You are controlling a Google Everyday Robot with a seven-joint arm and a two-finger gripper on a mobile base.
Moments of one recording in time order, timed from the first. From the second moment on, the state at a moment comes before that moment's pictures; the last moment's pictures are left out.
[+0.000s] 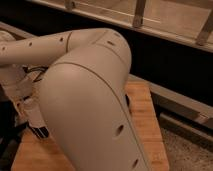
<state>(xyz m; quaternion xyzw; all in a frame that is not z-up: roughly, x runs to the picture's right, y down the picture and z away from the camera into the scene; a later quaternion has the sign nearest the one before) -0.296 0.077 0.588 -0.36 0.23 0.39 0.82</state>
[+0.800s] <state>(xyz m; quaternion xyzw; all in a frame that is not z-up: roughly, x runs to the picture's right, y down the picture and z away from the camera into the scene) -0.312 0.051 0.598 -0.38 0.16 0.42 0.81</state>
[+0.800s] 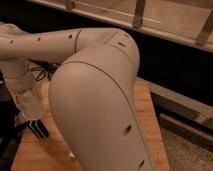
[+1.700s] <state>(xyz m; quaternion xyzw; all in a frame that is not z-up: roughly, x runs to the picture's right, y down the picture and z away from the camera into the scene) -0.318 0.084 0.621 -0.42 0.18 0.40 0.79</state>
